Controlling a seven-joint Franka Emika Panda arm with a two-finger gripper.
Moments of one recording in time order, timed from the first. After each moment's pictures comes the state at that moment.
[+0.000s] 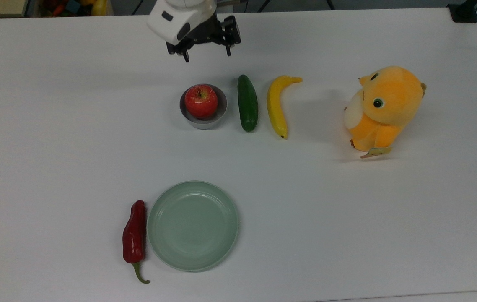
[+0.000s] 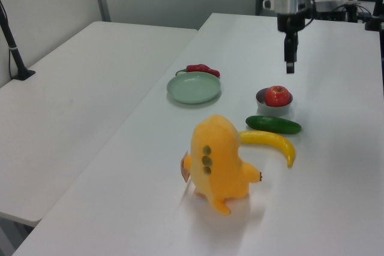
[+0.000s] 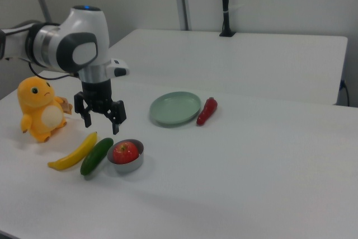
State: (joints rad) arm 0.12 0.06 -0.05 -1.91 0.10 1.85 -0.13
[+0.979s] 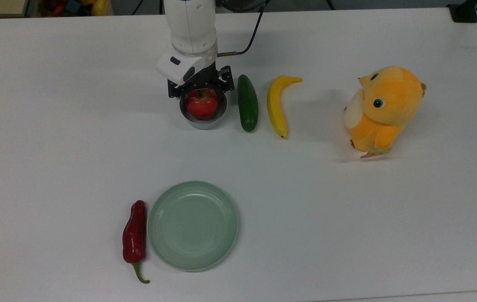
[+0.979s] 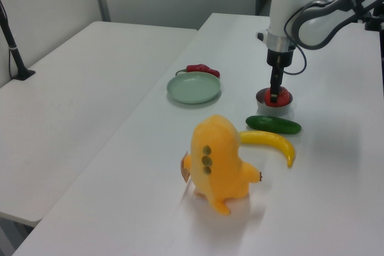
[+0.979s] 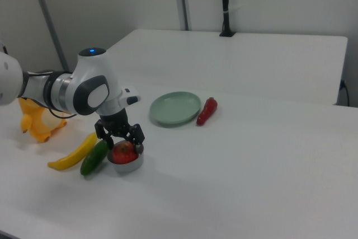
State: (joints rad) arm 0.11 0.18 -0.03 -2.08 0.01 2.31 -0.13
